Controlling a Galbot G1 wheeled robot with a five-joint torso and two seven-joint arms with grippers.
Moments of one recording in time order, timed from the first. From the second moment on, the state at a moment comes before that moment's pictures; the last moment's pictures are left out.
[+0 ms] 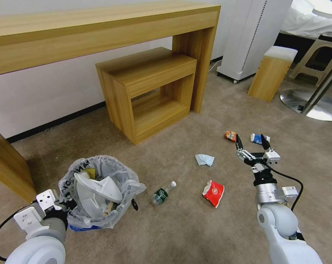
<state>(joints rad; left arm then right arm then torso) 1.65 -1.34 -0.73 -2.42 -0.81 0.64 -0.71 -1.29 1.26 0.62 1.82 0.45 0.33 -0.12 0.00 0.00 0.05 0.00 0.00</state>
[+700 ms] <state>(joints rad) 1.65 -1.36 -0.73 -2.42 -0.80 0.64 -0.70 -1.33 1.24 0.56 1.82 0.39 0.31 -0.03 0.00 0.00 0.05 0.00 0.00</state>
